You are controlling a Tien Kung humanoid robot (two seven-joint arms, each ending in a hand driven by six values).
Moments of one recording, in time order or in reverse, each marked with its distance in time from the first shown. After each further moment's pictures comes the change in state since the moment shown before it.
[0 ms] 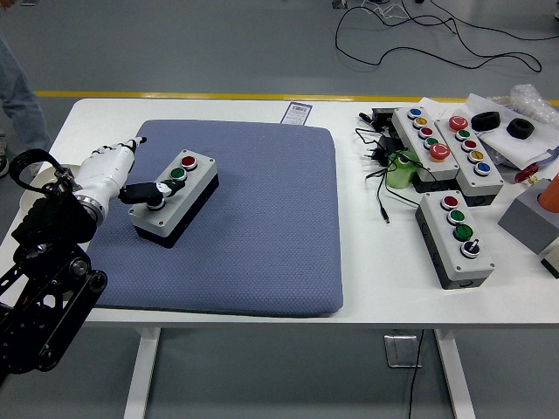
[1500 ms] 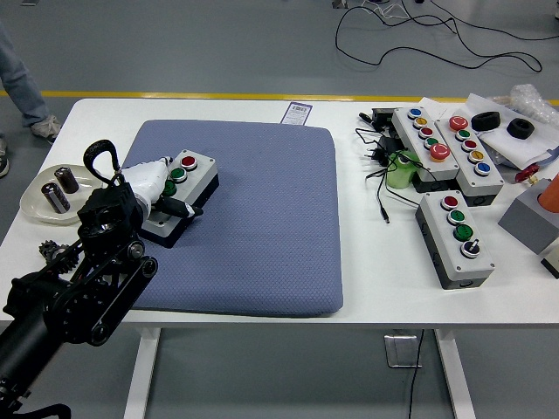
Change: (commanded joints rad) left arm -0.169 -0.120 0.103 0.222 0.026 -0.085 0.152; right arm -0.005 -0.004 0.003 0.000 -0.006 -0.001 0.002
